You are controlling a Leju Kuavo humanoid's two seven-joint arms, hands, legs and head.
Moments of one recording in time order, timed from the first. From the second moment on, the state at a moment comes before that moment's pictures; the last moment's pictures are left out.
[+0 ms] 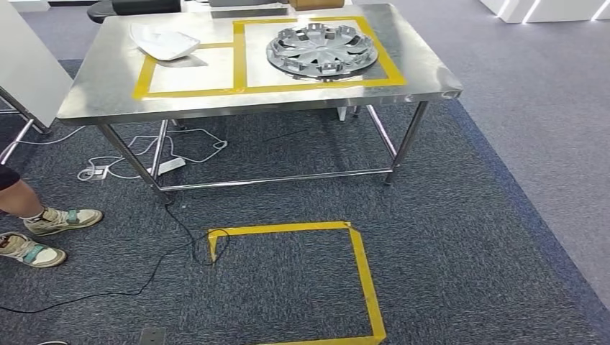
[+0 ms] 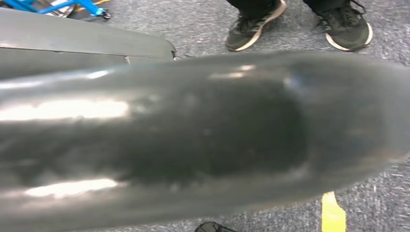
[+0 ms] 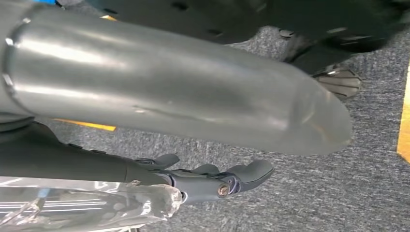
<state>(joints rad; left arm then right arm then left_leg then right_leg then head) -0.03 -0.19 0.80 -0.25 -0.64 0.41 -0.21 -0.08 0.23 -1.07 -0.20 1.33 -0.18 -0.21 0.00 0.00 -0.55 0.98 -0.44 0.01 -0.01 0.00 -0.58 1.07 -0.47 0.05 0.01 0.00</state>
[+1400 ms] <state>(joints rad) -0.04 -0.21 0.85 -0.25 -0.65 0.41 -0.22 -0.08 0.22 -1.14 -0.21 1.27 -0.20 -0.11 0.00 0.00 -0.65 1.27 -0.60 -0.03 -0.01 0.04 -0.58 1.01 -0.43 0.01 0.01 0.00</state>
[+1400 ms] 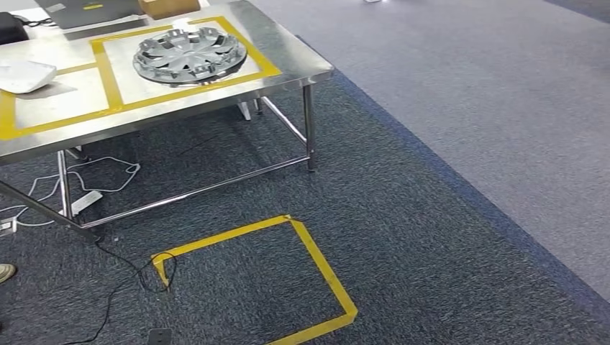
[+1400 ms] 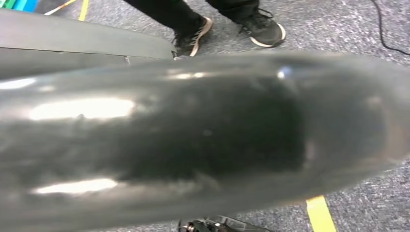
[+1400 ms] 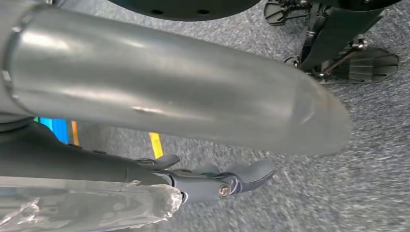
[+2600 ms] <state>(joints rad) -0.05 -0.21 0.86 -0.24 -0.70 0.41 -0.22 -0.09 0.23 -1.15 -0.21 1.26 -0.21 -0.15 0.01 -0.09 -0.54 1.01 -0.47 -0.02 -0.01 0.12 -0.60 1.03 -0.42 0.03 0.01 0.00</state>
